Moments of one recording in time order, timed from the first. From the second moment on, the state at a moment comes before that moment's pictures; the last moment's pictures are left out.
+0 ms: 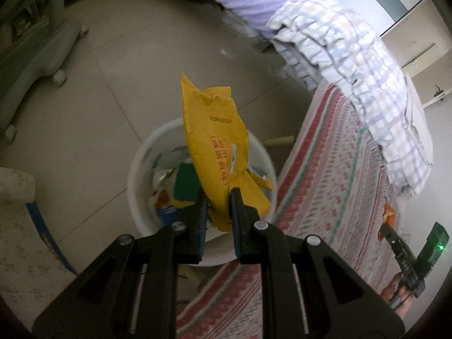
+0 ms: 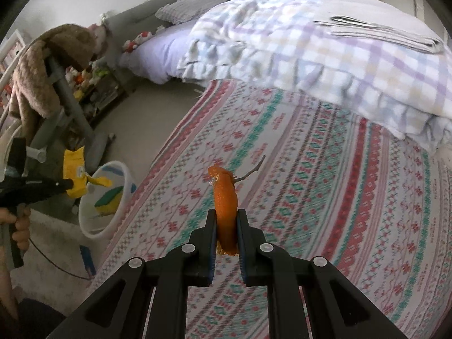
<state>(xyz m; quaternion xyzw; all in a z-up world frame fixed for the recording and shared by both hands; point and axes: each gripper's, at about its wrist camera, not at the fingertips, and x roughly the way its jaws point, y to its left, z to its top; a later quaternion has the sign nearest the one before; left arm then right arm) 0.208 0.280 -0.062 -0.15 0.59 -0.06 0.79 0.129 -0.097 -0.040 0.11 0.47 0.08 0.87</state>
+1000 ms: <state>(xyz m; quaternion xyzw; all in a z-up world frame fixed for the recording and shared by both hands) 0.201 0.362 -0.044 -0.27 0.56 -0.03 0.78 0.146 0.072 -0.044 0.13 0.48 0.21 0.84</state>
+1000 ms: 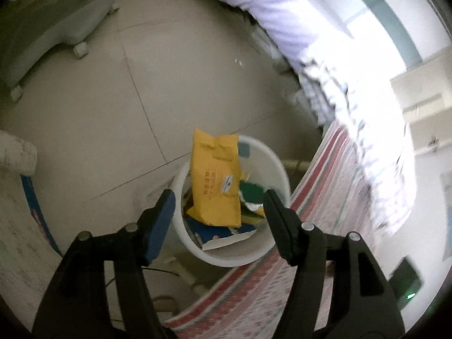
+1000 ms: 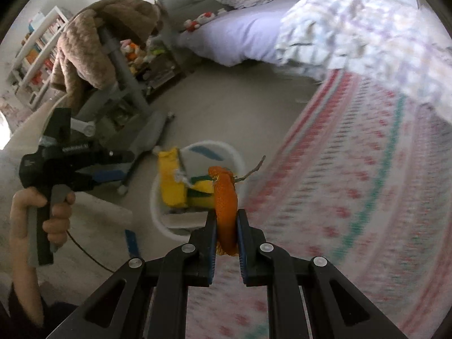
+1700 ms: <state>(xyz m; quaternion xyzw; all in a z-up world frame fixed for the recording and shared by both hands) 0.195 0.393 -0.033 -0.36 0.53 0.03 0.77 0.222 0.197 -0.101 0.14 0.54 0.20 0.80</state>
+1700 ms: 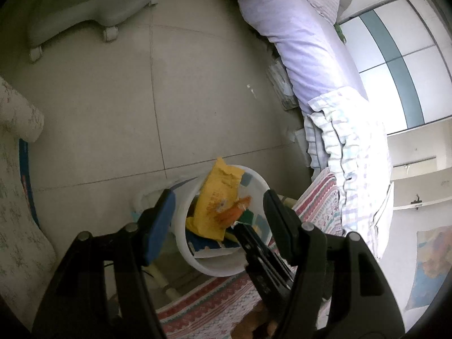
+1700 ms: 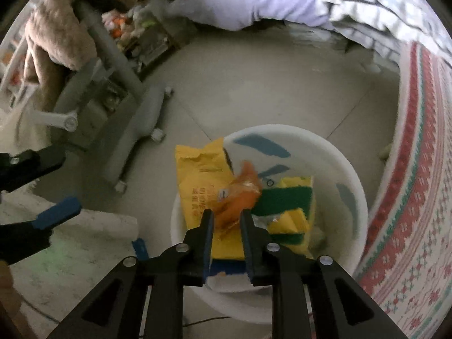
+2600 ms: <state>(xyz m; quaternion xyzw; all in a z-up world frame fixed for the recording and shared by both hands) -0.025 0.224 0.056 -0.04 0.37 0.02 0.93 -0.057 0.006 0.034 0.09 0.40 0.28 0.87</state>
